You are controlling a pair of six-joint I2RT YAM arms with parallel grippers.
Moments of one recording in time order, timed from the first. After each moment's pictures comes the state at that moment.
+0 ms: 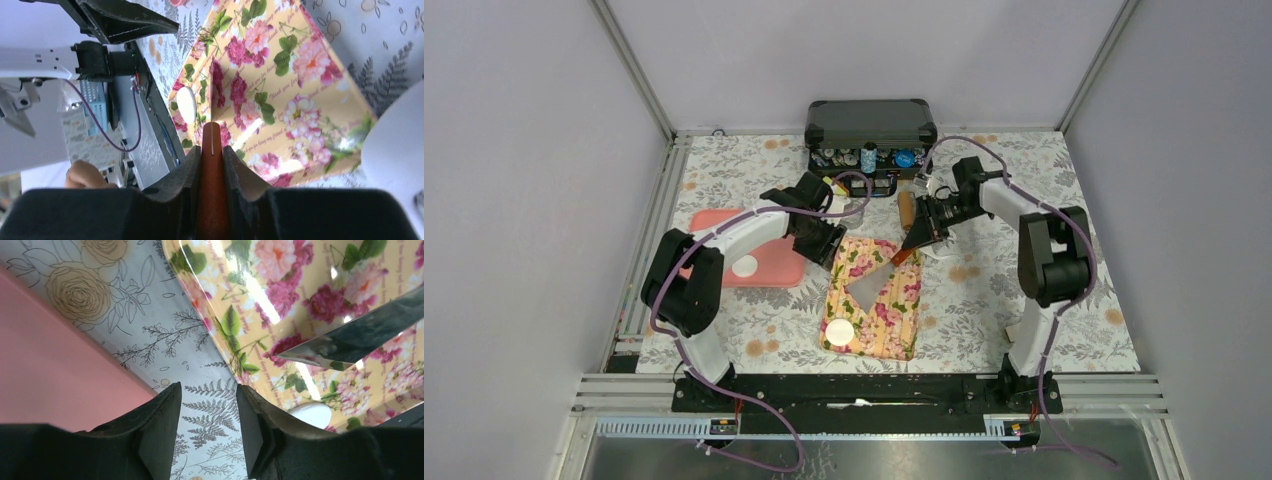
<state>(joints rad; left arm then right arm) -0.53 1.76 1.25 -0.72 0.24 0.04 0.20 1.98 1.37 -0.84 -1.08 -0.19</state>
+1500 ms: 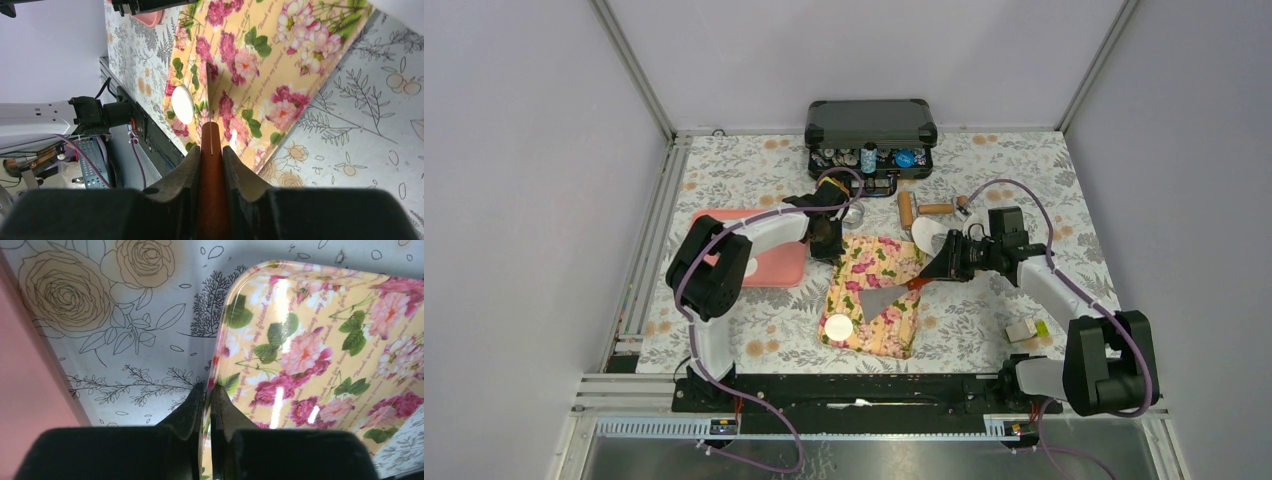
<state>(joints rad) -0.57 1.91 1.27 -0.55 0.06 -0.59 0.15 1.30 0.68 -0.32 -0.82 0.38</state>
